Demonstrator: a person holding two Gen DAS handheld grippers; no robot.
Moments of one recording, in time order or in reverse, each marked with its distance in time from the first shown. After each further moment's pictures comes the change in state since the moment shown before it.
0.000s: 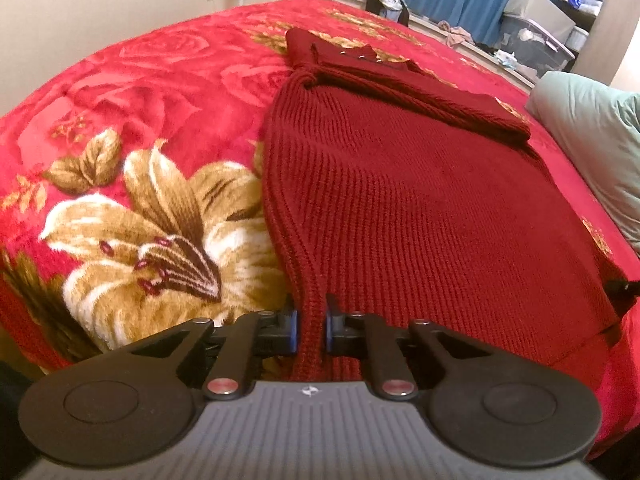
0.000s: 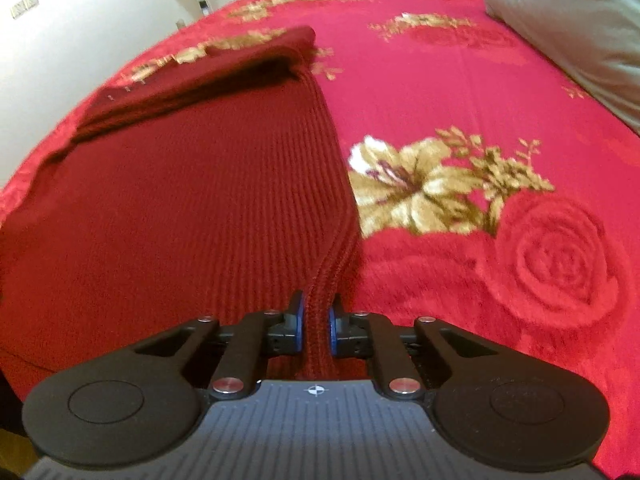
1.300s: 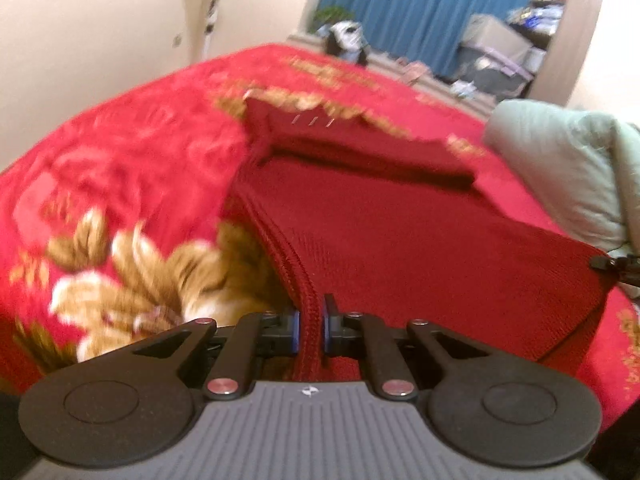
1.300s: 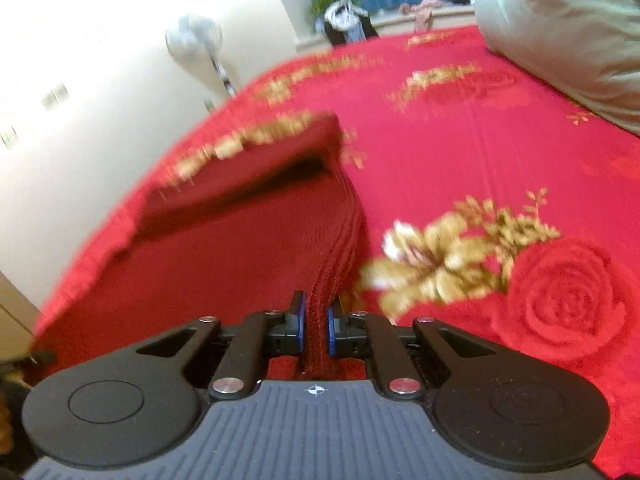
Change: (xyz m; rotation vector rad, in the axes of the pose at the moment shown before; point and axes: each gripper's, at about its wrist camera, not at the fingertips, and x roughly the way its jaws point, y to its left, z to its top) left arm -0.063 -0.012 0.032 0.061 -0.141 -0.114; right arm -0.067 -0.012 0.027 0.148 -0.199 0.179
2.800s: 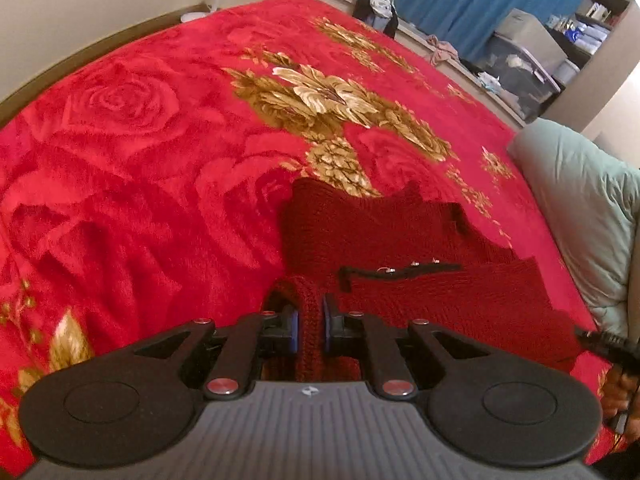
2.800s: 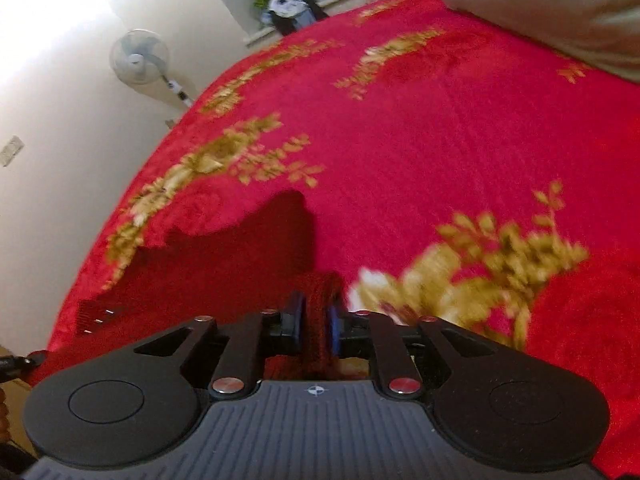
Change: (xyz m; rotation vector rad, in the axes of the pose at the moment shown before) left arm 0.126 0.097 0.135 -0.159 0.196 -0.055; right arm 0.101 -0.056 0.046 0.189 0.063 -0.070
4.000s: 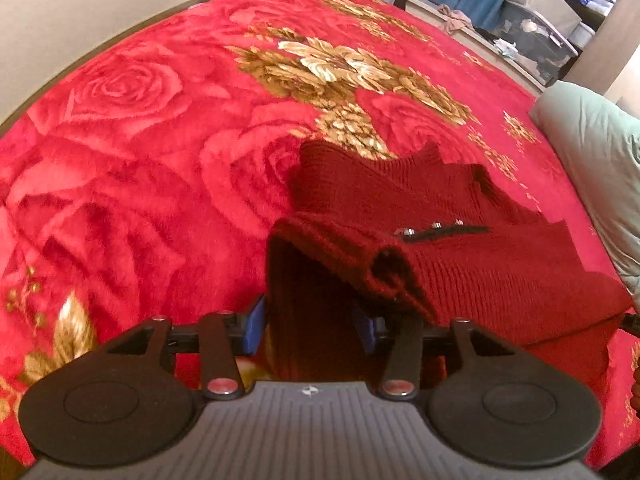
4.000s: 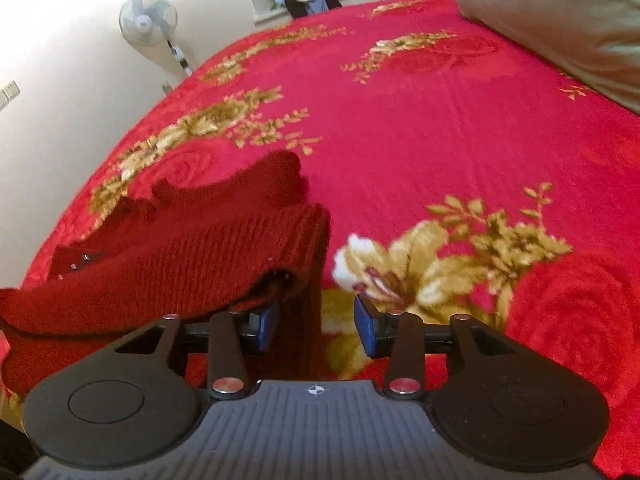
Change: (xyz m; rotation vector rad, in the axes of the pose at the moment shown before) left arm 0.016 -0.024 -0.011 0.062 0.063 0.109; right arm -0.005 0.020 -0.016 -0.143 0.018 -0.048
